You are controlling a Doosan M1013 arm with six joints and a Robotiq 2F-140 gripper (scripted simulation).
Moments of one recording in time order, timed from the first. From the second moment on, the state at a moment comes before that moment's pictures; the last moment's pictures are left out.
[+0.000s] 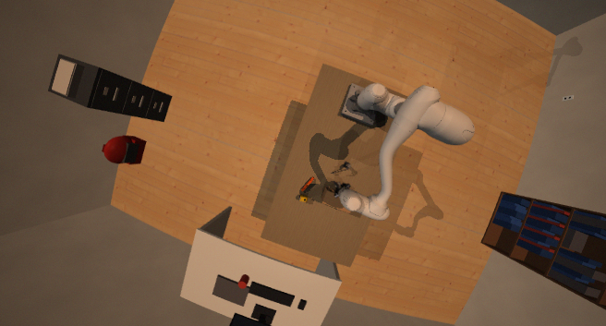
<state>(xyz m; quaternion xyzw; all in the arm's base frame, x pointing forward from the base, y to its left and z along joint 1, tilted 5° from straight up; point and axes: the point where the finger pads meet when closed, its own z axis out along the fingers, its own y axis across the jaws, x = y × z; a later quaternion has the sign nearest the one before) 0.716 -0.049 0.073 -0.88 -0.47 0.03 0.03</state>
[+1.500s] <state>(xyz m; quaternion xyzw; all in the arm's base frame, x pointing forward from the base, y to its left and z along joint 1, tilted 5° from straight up) 0.706 -0.052 0.118 -0.84 -0.54 0.03 0.03</state>
